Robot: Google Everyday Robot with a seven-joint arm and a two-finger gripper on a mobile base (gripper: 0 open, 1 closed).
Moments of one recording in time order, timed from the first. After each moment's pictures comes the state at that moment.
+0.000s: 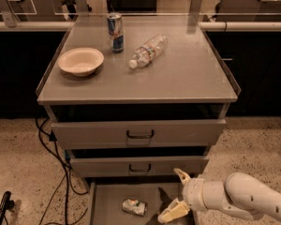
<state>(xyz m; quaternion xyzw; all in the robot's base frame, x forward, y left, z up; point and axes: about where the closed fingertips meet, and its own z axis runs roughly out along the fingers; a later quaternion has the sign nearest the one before) 0.417 -0.102 0.502 -0.47 0.76 0.27 0.36</state>
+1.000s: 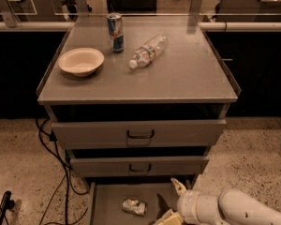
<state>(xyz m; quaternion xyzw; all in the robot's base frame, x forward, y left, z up) 0.400 -0.086 0.473 -0.44 0.77 0.27 0.37</state>
